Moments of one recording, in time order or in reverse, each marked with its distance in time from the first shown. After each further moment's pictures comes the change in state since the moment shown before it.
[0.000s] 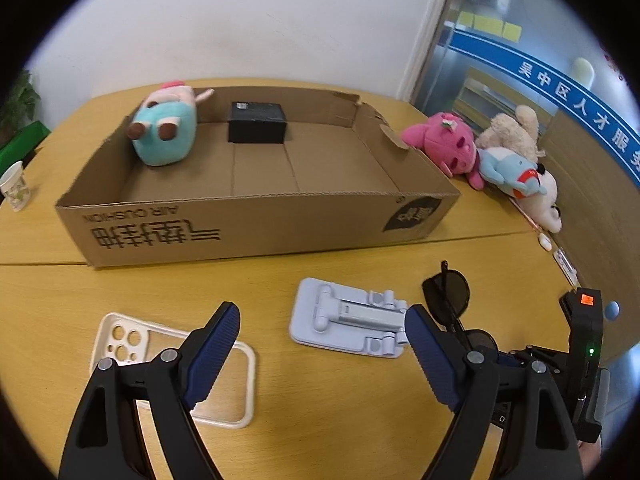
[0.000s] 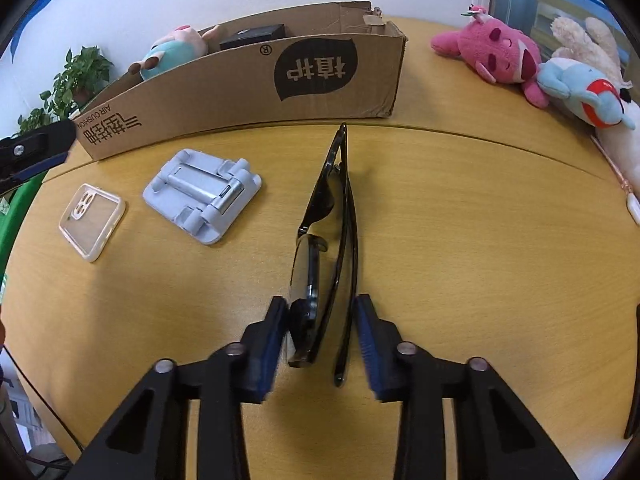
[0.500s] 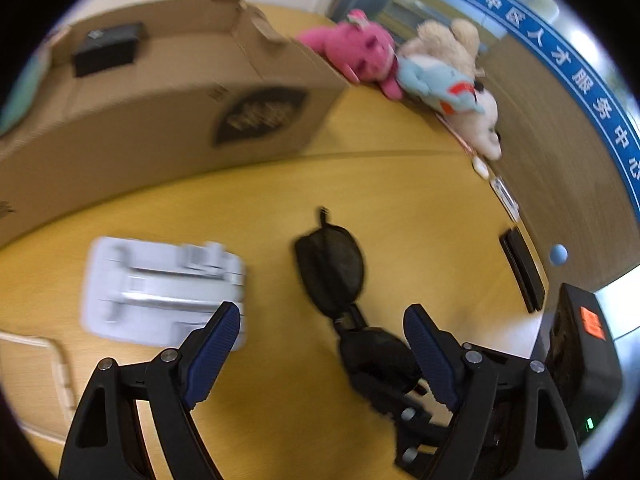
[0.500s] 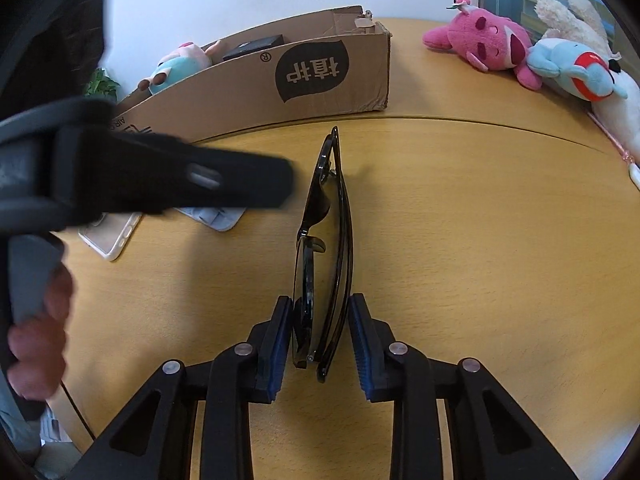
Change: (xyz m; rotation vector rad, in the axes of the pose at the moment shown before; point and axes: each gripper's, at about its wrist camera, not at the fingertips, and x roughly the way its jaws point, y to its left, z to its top) left arm 0.091 -0.093 -0.010 0.073 0.319 -0.293; right arm -0.012 -0.006 -0.018 0.052 -0.038 0.064
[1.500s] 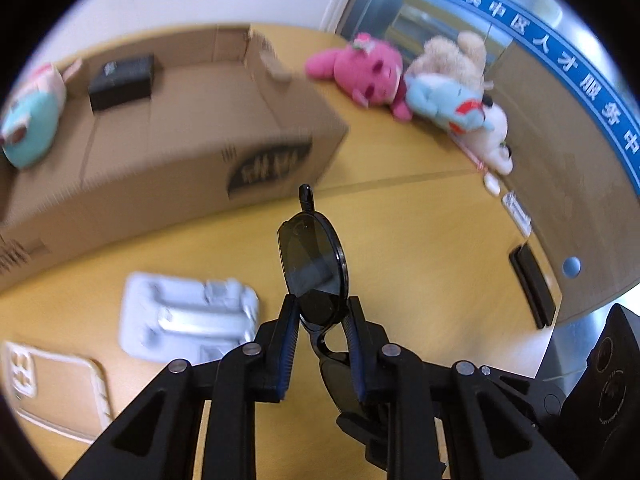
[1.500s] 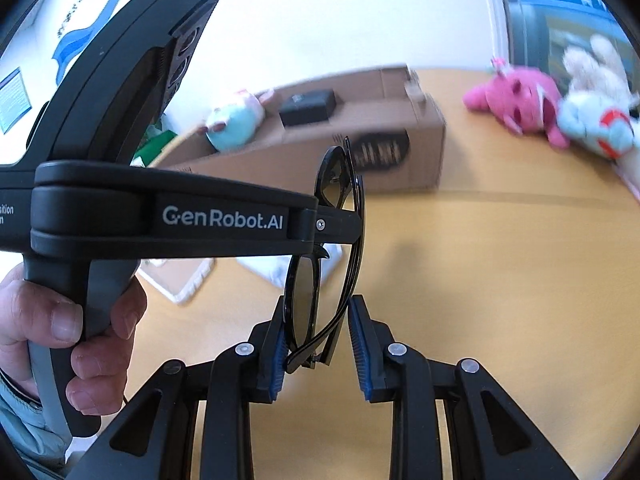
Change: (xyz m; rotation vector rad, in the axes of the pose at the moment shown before) left arm -0.038 -0.007 0.023 0.019 -0.094 0.104; right arm -0.046 0.034 0.028 -0.066 -0.177 0.119
